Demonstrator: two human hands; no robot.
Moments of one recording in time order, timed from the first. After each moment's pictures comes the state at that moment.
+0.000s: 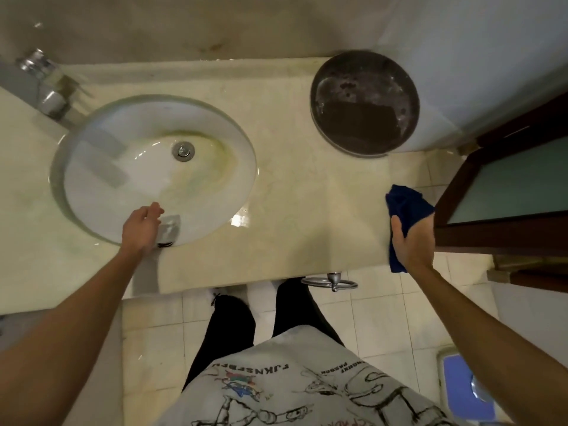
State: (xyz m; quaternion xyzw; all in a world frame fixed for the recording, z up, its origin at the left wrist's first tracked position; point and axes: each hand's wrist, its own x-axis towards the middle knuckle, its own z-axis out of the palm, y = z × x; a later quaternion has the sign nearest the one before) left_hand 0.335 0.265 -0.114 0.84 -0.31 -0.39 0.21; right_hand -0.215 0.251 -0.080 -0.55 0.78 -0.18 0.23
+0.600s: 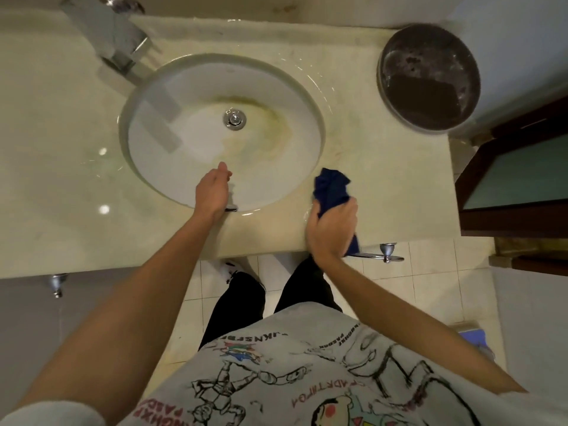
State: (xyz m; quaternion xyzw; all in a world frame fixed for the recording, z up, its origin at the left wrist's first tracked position) left_hand 0.351 0.267 -0.112 0.77 -0.32 -0.48 0.27; right_hand 0.118 0.318 -0.088 -0.50 0.83 -0.18 0.18
